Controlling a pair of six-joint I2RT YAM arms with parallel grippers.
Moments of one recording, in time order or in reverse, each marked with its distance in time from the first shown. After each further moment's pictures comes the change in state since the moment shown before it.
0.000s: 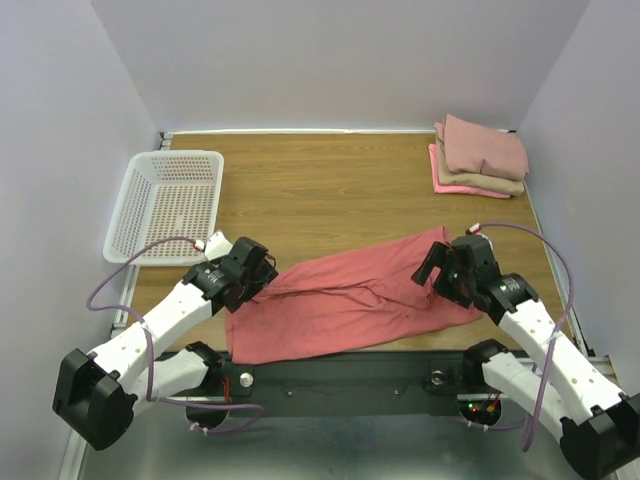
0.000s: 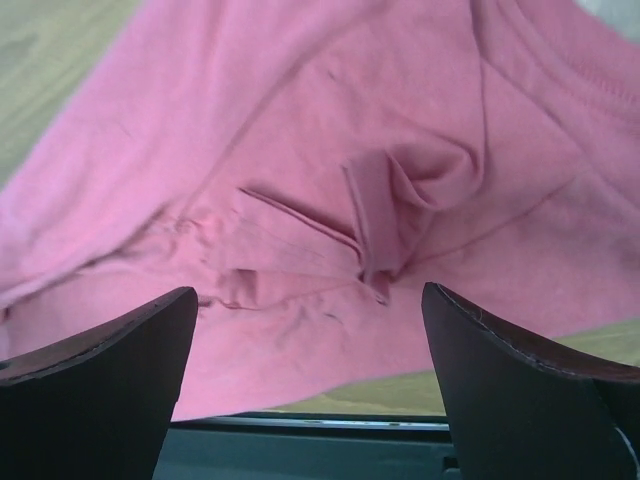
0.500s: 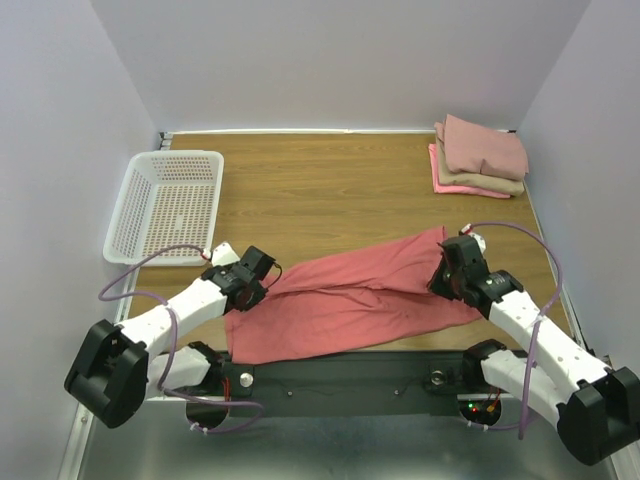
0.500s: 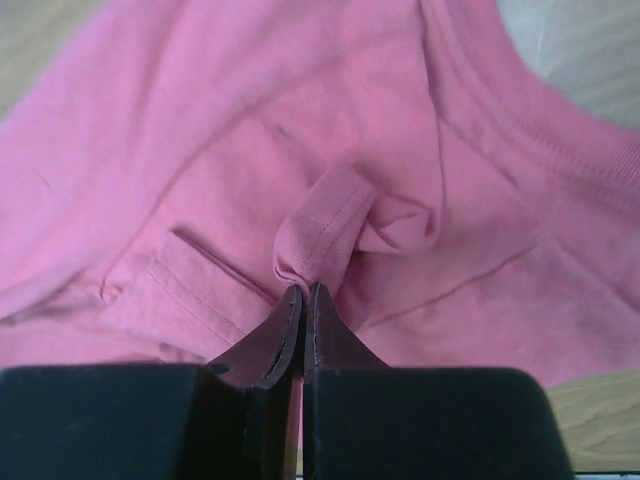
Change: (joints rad) left arm 0.011 0.174 -0.065 0.125 -0.051 0.032; right arm 0.000 0.144 -0.005 0.124 0.108 -0.084
